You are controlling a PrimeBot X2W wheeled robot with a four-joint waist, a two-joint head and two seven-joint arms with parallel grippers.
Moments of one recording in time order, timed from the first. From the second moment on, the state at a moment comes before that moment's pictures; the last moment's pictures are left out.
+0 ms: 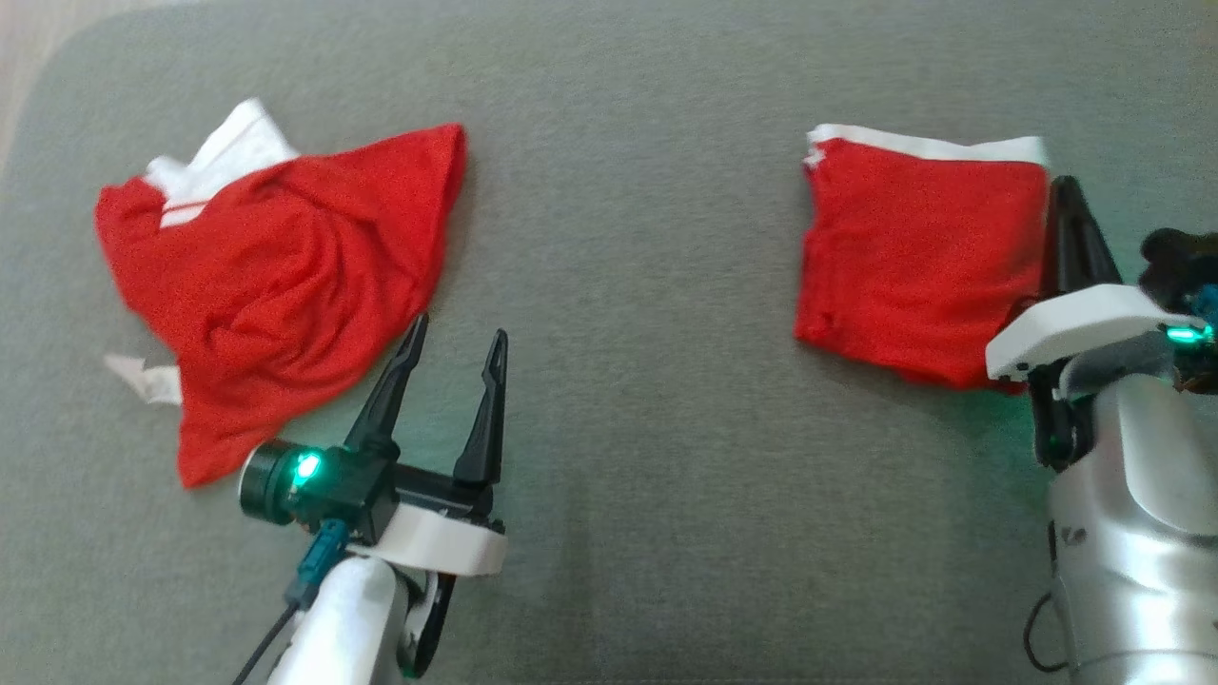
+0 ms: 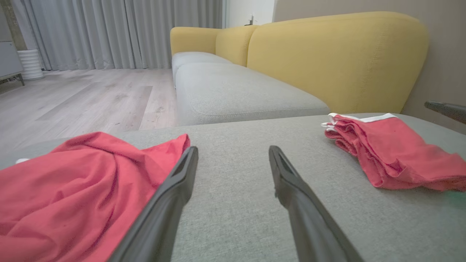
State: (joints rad) left arm -0.21 0.05 -0.30 0.26 -0.12 -0.04 -0.26; right arm -0.53 -0.05 -0.21 0.63 0.01 0.13 -0.15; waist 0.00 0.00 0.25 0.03
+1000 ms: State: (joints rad) left arm -0.24 0.05 -0.32 0.27 -0.15 -0.02 -0.26; right arm -0.72 -0.07 0.10 1.07 0.11 0.13 -0.24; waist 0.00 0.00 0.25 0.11
